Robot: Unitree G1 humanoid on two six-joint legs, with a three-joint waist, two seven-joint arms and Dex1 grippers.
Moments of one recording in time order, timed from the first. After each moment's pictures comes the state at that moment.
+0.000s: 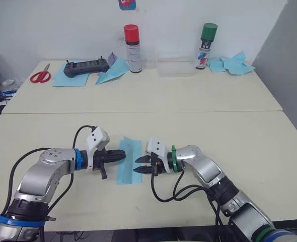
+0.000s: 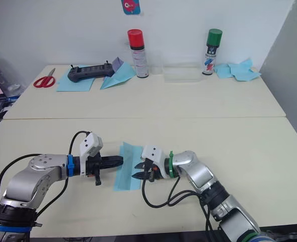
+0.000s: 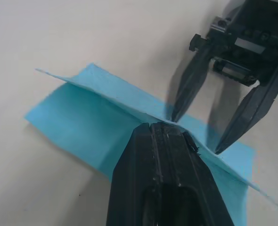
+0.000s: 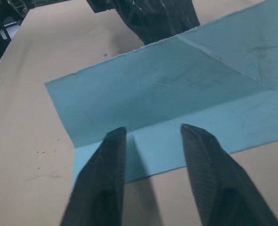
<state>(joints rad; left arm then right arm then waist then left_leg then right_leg) -0.20 0.78 0.00 -0.13 -0.44 0.58 -1.06 -0.53 -0.18 0.47 0.12 0.13 0.55 0.95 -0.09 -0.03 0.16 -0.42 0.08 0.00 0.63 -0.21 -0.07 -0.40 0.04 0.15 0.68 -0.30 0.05</state>
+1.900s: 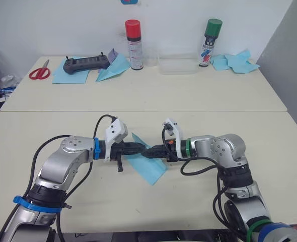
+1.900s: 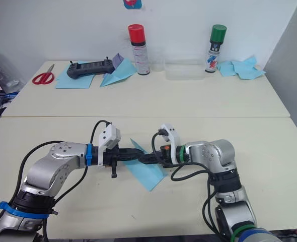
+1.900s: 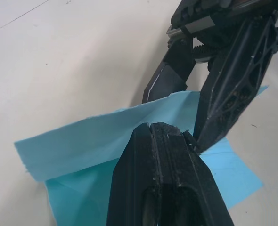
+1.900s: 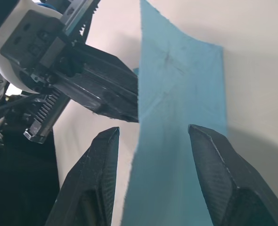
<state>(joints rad) -0.36 0.70 -0.12 -0.14 -0.42 0.56 -1.08 -0.64 -0.14 0.08 -0.05 0.60 1.38 0.59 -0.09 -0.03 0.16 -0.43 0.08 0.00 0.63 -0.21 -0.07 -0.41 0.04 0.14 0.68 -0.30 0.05</state>
